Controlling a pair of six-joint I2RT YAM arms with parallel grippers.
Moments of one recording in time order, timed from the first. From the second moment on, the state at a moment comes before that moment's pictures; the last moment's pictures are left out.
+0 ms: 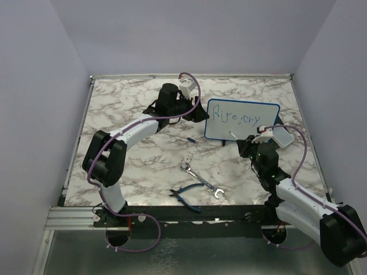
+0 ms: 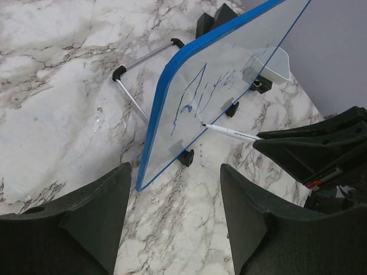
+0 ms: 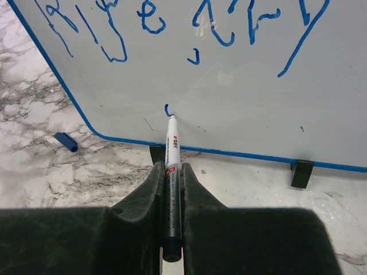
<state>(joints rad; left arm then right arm) -0.53 1.77 1.27 0.12 0.55 -0.37 0.41 0.90 0.22 0.43 0.21 0.33</state>
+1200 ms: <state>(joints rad) -0.53 1.77 1.27 0.12 0.55 -0.37 0.41 0.86 0.21 0.43 0.27 0.33</state>
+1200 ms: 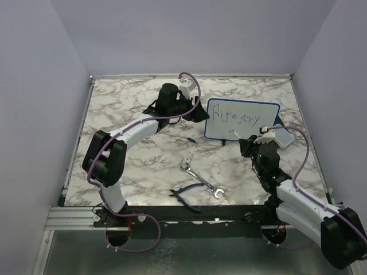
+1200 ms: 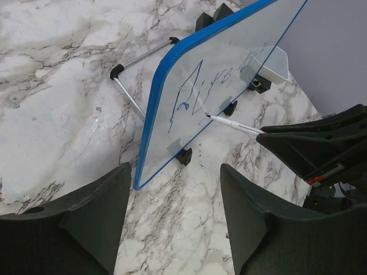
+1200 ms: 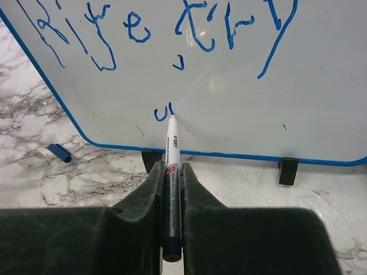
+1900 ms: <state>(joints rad) -0.53 1.77 1.27 0.12 0.55 -0.37 0.42 0.88 0.22 0.39 0.31 0.37</state>
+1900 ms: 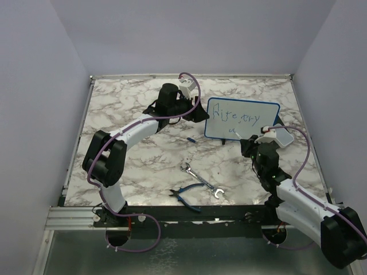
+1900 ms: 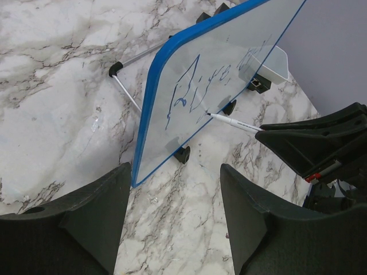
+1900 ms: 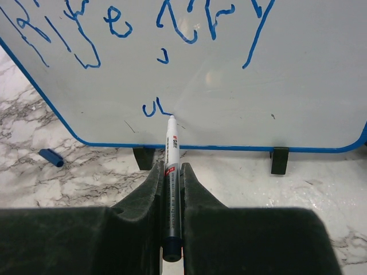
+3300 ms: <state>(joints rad) -0.53 1.77 1.27 0.12 0.55 -0.37 0.41 0.83 0.19 0.41 0.37 0.36</state>
